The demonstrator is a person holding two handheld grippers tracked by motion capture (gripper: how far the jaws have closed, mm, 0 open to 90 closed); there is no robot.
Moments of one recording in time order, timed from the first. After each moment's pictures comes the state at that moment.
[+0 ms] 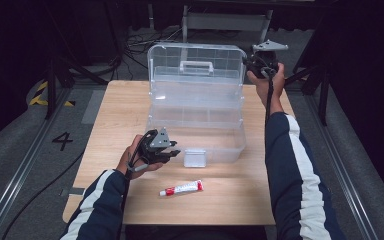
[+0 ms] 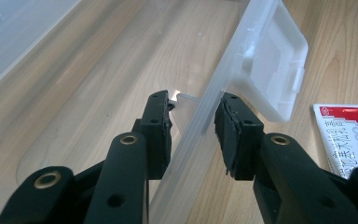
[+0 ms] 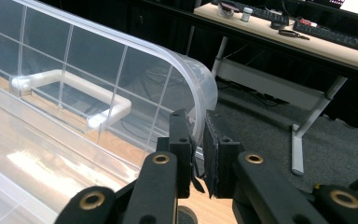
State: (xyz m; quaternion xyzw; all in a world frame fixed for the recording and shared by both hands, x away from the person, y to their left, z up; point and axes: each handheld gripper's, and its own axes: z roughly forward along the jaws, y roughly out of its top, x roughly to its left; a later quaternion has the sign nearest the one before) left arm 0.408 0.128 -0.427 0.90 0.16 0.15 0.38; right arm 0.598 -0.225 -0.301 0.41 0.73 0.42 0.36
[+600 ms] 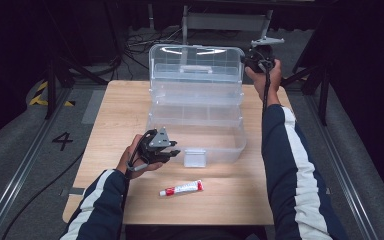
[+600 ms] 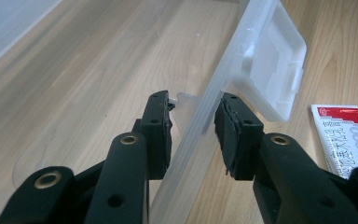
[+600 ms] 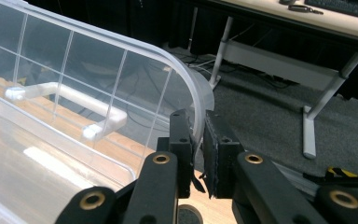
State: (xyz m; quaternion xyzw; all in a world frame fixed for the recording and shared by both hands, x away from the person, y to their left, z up) left arm 0.410 0.130 -0.427 0.90 0.16 0.14 0.38; right arm 0.629 -0.225 -0.307 0.43 0.74 0.41 0.32
